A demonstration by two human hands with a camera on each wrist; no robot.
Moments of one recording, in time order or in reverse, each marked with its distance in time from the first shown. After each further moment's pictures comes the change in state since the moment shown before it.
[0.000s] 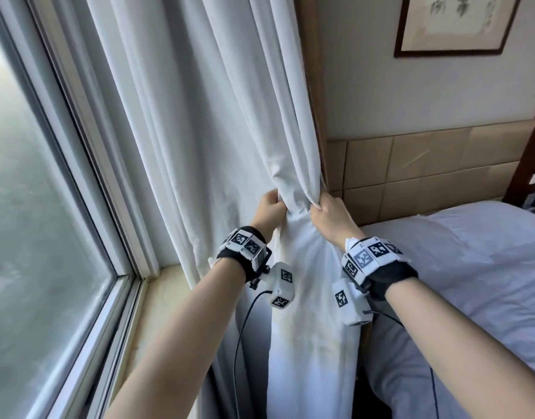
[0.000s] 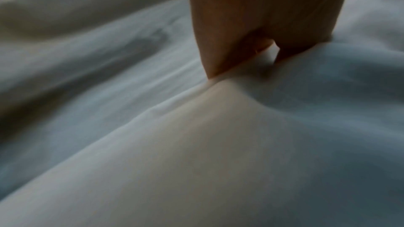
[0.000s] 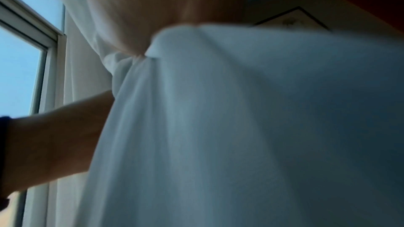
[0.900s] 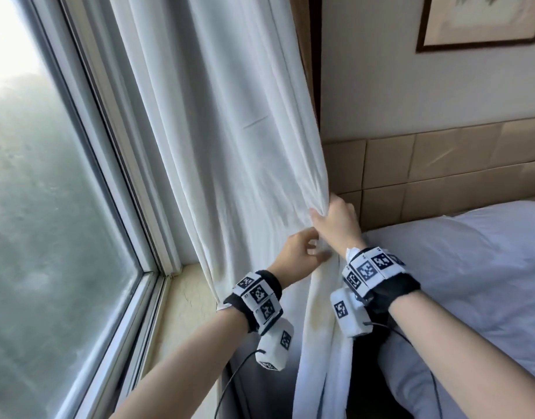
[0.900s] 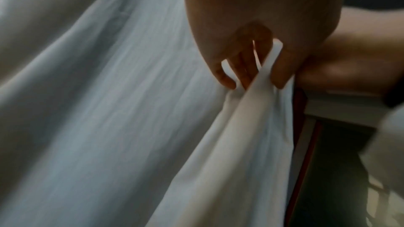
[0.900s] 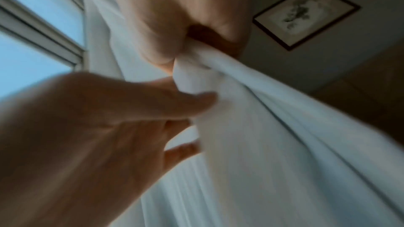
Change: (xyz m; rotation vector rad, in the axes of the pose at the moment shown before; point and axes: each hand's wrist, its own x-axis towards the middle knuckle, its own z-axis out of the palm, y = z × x) left_hand -0.074 -0.027 0.004 0.466 -0.203 0.224; right_hand -0.014 -0.017 0.022 0.067 0.100 0.089
